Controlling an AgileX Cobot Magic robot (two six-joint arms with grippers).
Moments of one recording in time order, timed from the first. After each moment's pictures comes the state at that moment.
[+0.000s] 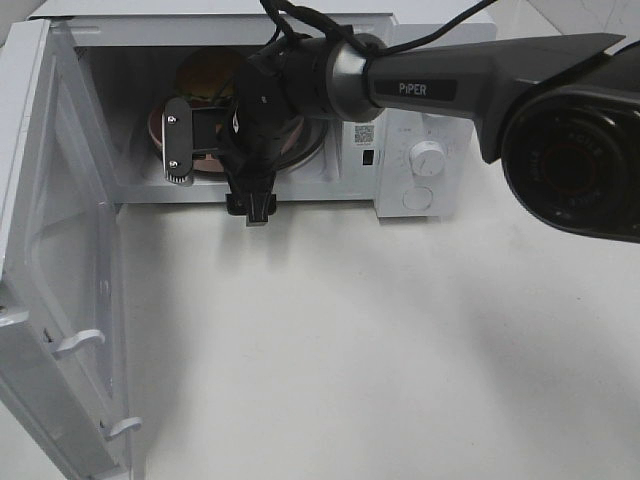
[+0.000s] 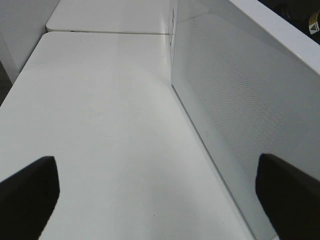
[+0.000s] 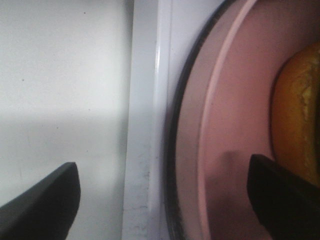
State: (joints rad) left arm 0.03 0.00 -0.51 -0.10 1.04 0.04; right arm 0.68 2.47 -2.02 -0.21 0.51 -0.94
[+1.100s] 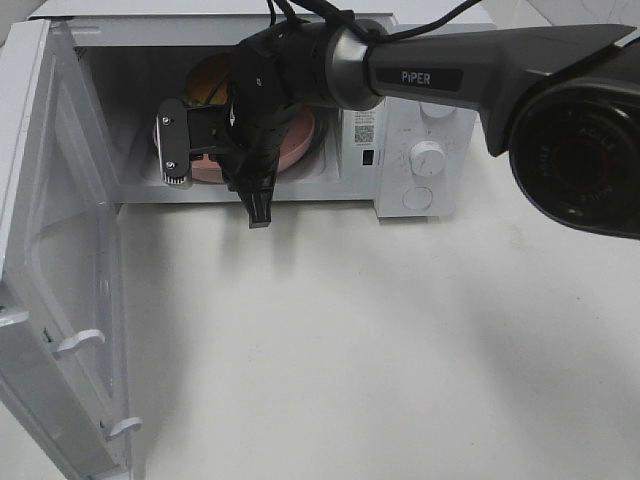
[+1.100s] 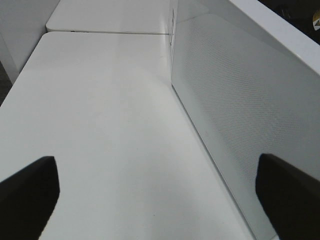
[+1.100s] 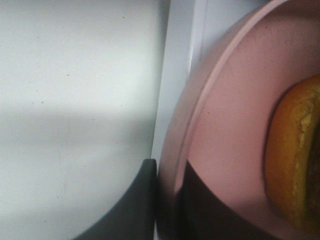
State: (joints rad) left arm 0.03 0.00 -0.51 -0.10 1.04 0.04; right arm 0.69 2.45 -2.03 -0.12 0.62 -1.05
